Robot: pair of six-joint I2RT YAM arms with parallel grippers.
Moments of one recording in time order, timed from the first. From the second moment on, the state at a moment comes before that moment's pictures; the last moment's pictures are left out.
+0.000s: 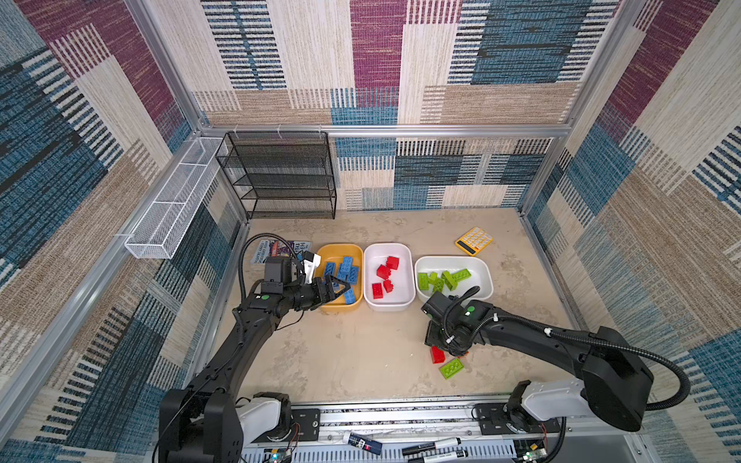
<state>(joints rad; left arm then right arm) -0.11 1.18 0.80 -0.40 0.77 -0.49 0.81 1.38 0.79 -0.76 0.06 1.11</state>
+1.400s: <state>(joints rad) -0.11 1.19 0.82 -0.40 0.82 -0.47 0.51 1.53 1.23 -0.85 0.30 0.71</state>
